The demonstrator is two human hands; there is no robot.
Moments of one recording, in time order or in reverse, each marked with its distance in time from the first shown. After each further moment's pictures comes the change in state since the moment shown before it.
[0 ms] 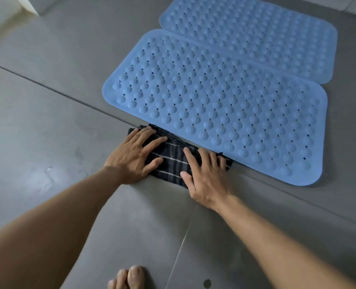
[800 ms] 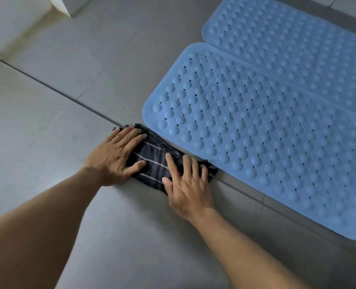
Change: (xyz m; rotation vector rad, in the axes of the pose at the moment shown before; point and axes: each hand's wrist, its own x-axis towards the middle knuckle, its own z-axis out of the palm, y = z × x) left_hand -0.017 -0.180 -0.039 0.013 -0.055 -0.093; right_hand 0.120 -0.147 0.010 -0.008 -0.041 0.010
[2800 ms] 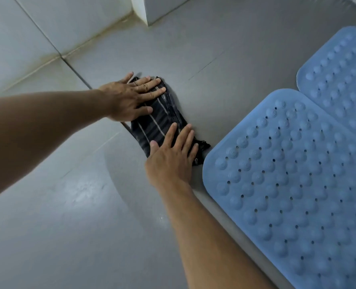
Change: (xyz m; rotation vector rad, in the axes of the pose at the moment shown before) left_hand 0.127 -0.247 -0.060 0.216 -0.234 -0.114; right_hand 0.234 -0.153 -0.010 0.272 -0.236 0.065
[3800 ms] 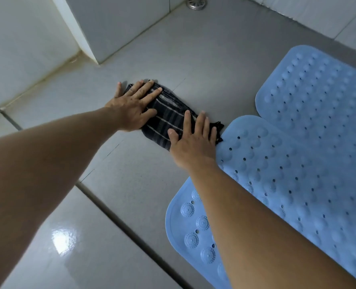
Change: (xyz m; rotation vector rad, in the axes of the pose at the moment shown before) left_hand 0.151 0.027 -0.046 -0.162 0.158 -0.151; right_hand 0.142 0.103 -0.098 -0.153 0.073 0.073
